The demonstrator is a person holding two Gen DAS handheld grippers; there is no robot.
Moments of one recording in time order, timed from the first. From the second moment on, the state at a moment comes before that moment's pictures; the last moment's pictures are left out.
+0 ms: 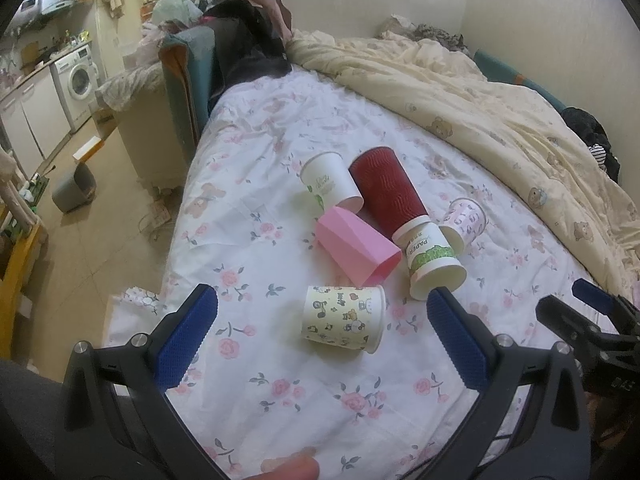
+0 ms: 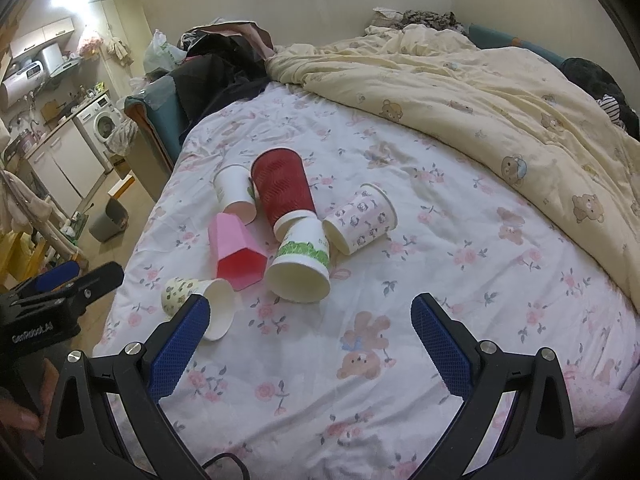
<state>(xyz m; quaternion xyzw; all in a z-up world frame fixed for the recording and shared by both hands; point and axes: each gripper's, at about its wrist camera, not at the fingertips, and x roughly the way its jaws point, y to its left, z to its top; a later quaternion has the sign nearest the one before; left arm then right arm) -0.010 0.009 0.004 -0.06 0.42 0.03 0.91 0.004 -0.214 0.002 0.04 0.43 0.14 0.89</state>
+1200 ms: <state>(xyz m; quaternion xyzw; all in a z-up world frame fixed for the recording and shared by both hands) 0.044 0.051 -0.035 -0.12 0.57 0.08 0.81 0.031 -0.237 -0.029 0.02 0.49 0.08 0.87</state>
